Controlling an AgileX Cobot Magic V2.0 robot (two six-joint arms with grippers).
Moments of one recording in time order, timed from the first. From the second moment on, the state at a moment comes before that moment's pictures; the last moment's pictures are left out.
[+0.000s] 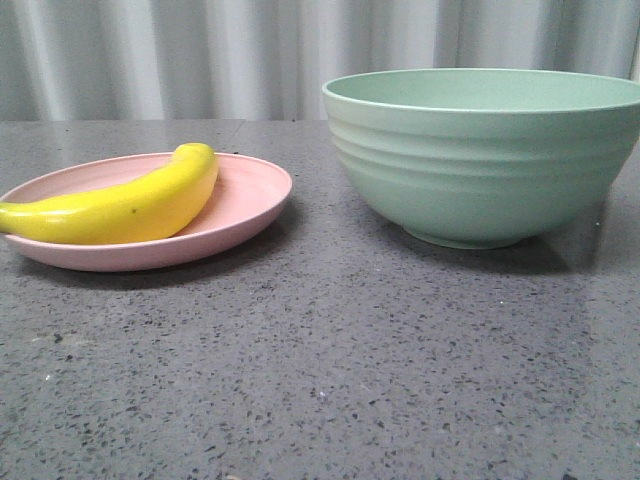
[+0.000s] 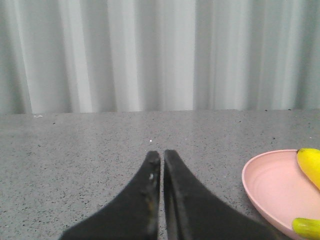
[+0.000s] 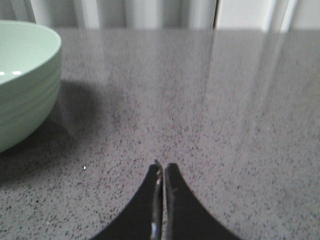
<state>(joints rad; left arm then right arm) -0.01 0.09 -0.15 -0.19 0.09 0.18 -0.15 0.18 -0.19 -0.01 0.34 -0.04</state>
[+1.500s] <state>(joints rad) -0.47 1.09 -0.86 -0.24 0.58 0.19 -0.15 0.39 -0.29 0.07 0.37 -0.04</state>
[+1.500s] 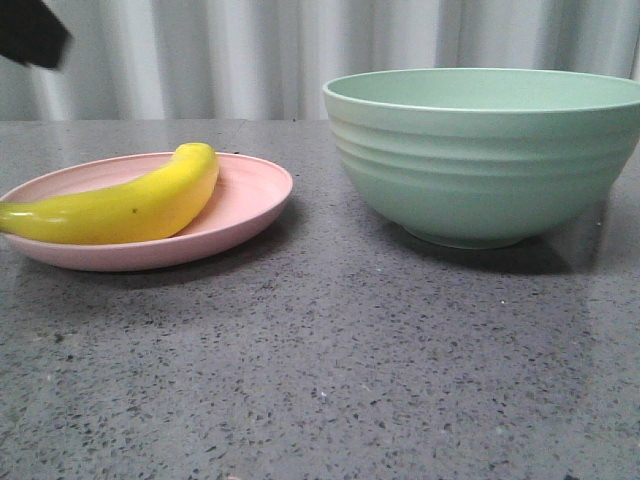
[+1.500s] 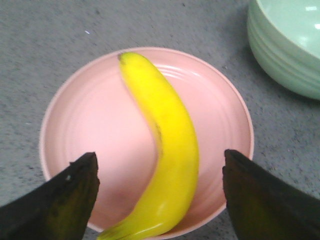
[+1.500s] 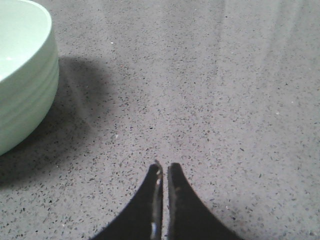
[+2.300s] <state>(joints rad) -0.51 1.48 -0.99 -0.24 0.67 0.20 -0.15 0.39 -0.29 0.07 0.37 -0.04</state>
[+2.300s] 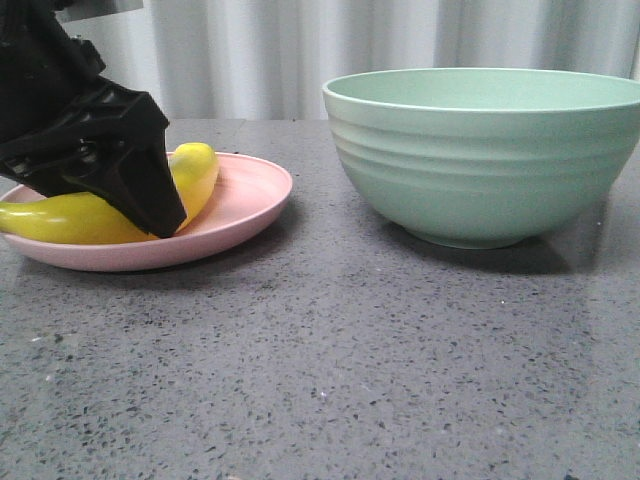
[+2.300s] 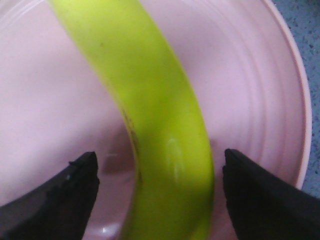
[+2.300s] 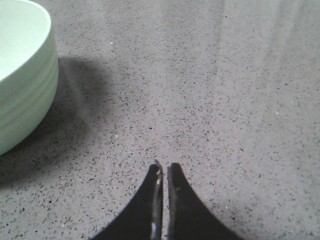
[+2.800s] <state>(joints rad) -0.51 1.48 -1.00 -0.24 0.66 0.21 -0.15 0.39 -0.29 0.07 0.37 -0.04</state>
